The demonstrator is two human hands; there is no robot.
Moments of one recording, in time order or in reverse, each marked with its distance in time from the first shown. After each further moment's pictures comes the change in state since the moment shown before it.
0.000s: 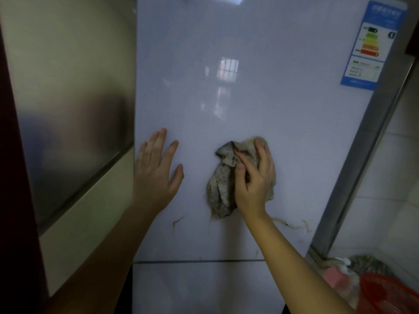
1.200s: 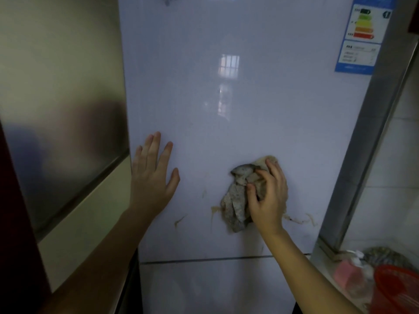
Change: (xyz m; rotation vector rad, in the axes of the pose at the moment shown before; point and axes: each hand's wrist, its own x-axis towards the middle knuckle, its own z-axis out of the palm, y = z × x) left_hand -0.004 -0.005 0.003 0.090 -0.060 0.048; right_hand -0.042 0.053 -0.034 -0.068 -0.052 0.027
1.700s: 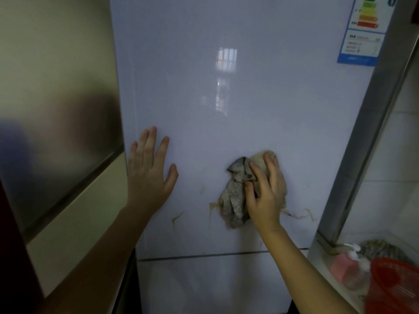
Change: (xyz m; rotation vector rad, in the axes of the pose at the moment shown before) left_hand 0.001 0.002 0.004 0.018 0.025 -0.010; right_hand -0.003 0.002 0.004 -0.061 -0.014 -0.075
